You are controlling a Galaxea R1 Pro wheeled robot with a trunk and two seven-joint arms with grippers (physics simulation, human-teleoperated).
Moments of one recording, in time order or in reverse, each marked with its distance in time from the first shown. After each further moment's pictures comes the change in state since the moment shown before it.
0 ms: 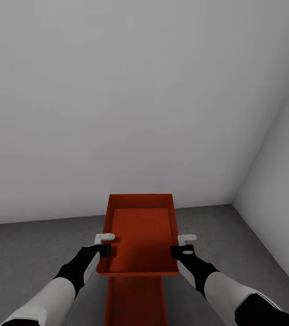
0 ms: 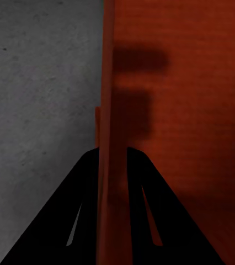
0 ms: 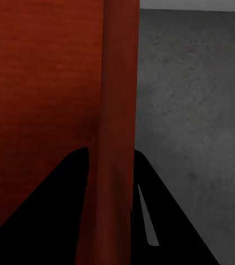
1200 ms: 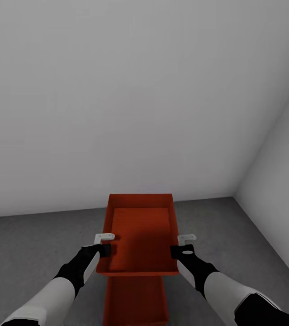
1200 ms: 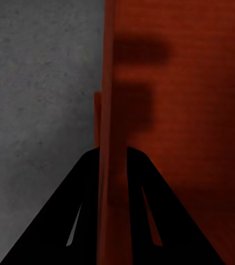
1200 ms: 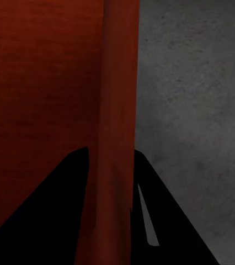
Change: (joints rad) left arm 0.000 0.002 -0.001 -0.003 0.002 0.001 -0.001; right arm 0.000 0.002 -0.002 0.000 0.001 -0.002 -0.002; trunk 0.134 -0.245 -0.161
